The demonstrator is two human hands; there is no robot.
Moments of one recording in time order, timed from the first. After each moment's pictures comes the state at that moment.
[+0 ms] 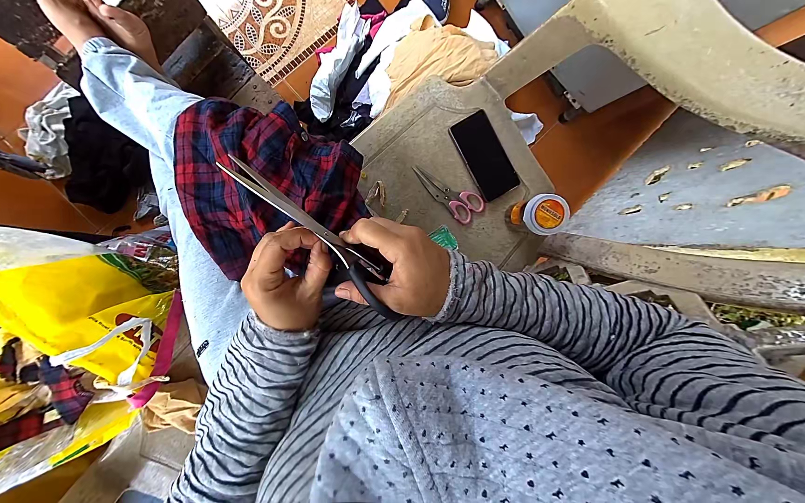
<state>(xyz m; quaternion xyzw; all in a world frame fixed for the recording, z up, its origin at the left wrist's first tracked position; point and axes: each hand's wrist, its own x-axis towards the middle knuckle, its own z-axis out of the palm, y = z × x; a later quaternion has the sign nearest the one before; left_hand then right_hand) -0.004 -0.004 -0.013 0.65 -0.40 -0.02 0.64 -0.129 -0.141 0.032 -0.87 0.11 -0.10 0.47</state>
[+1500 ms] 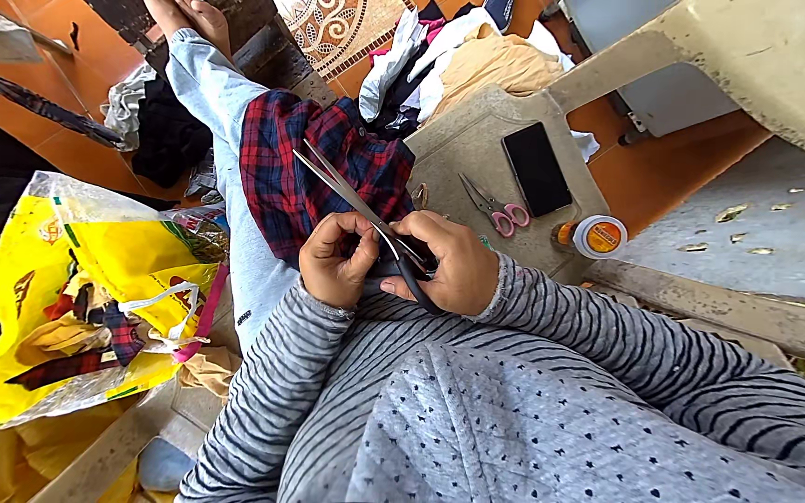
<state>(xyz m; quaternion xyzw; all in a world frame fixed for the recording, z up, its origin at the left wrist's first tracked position) -0.004 -0.004 -0.011 0.60 -0.35 -0.14 0.70 -0.128 -0.144 0.026 -0.89 0.09 -0.11 0.44</state>
